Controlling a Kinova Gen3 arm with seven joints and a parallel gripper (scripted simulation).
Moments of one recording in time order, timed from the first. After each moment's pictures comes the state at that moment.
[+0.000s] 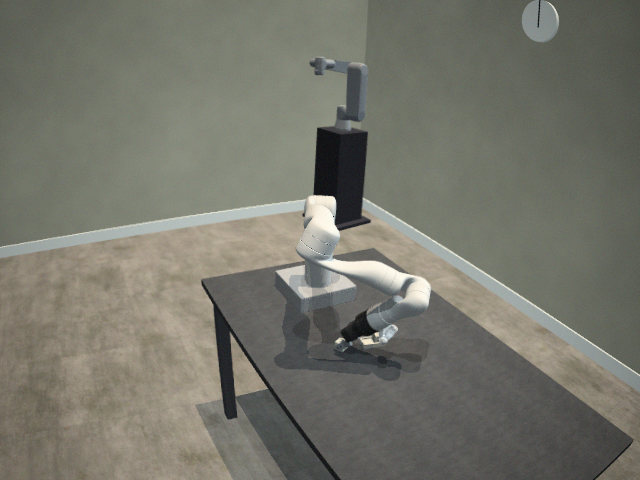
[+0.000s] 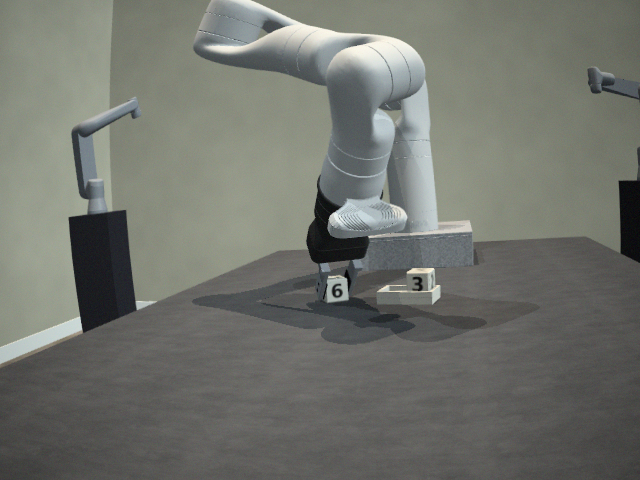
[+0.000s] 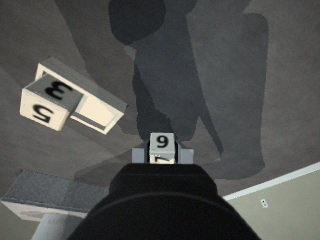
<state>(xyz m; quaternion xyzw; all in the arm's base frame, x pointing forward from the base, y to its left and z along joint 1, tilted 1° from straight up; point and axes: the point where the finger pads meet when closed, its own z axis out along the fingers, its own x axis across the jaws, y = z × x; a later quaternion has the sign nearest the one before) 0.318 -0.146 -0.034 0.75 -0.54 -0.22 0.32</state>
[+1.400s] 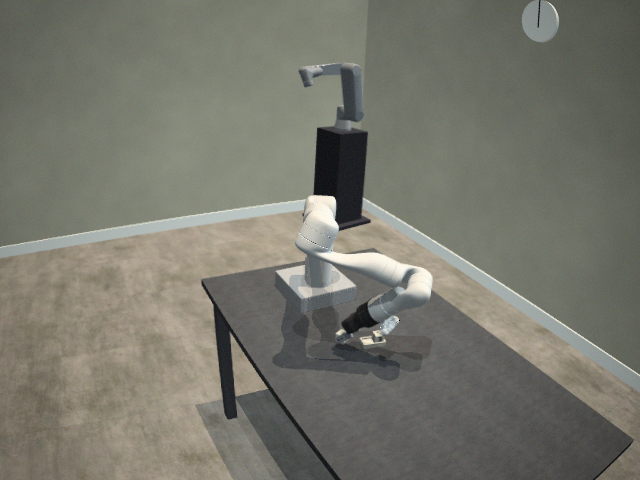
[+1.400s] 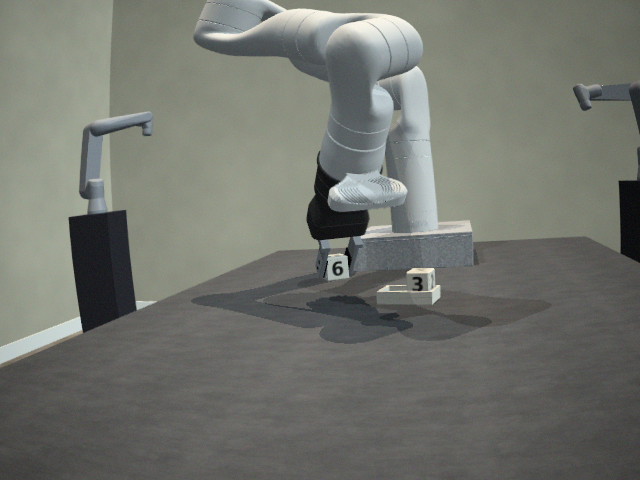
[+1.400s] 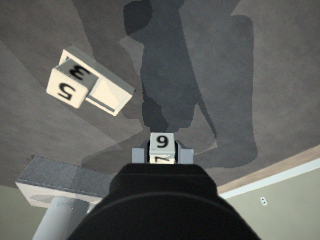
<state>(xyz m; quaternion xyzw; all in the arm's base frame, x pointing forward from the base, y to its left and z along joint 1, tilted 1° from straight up) 0.316 -0.143 -0.004 0.75 -0.54 -0.22 0.32</state>
